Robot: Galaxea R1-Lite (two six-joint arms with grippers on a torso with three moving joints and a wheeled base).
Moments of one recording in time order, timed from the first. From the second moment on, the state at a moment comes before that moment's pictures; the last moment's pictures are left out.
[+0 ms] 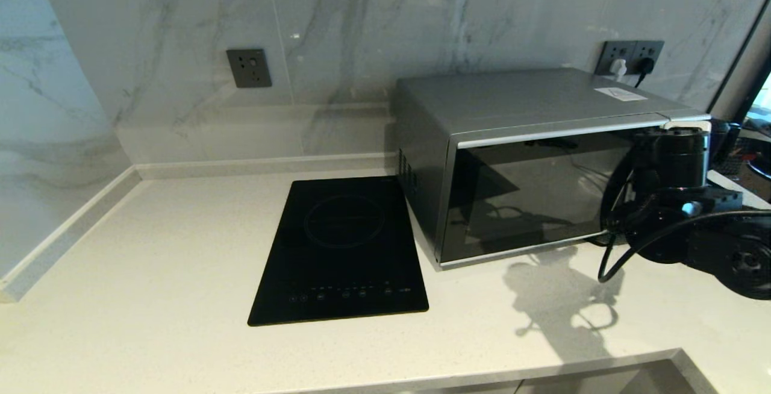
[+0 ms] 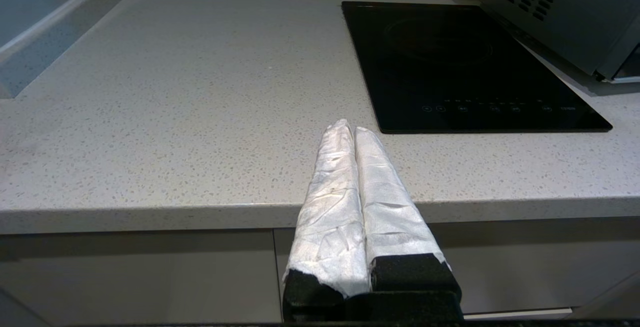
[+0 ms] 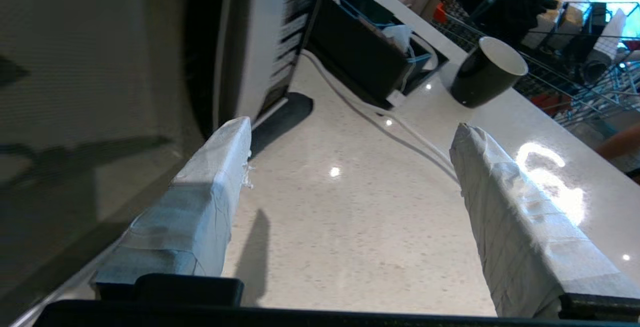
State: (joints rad) left arm 0.00 0.00 0.00 -0.01 0.02 -0.07; right arm 0.27 1.76 -0.91 -0.52 -1.13 0.09
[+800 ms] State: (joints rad) left arm 0.00 0.00 0.00 -0.01 0.02 -0.07; right arm 0.23 1.92 -1.00 -0.54 -1.16 0.09
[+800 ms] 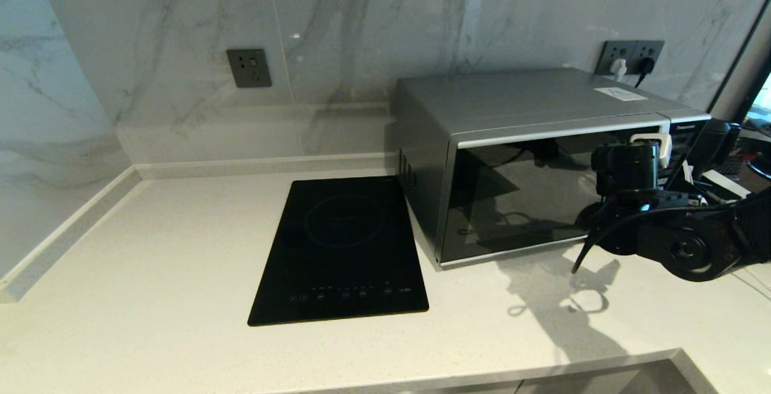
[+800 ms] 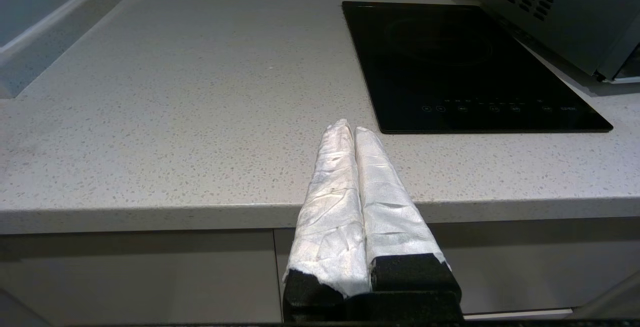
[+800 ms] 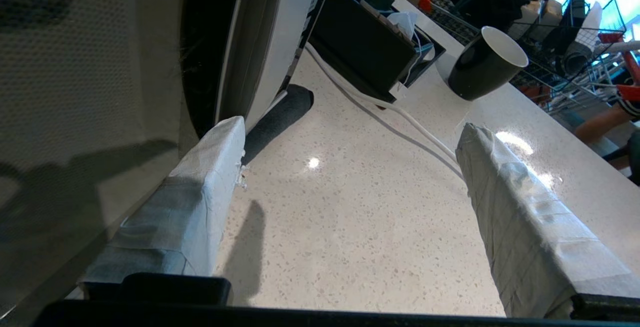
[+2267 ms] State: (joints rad) left arm 0.00 0.00 0.00 -0.01 0.02 -0.07; right arm 0.10 2.12 -1.19 -0.54 -1.12 0.09
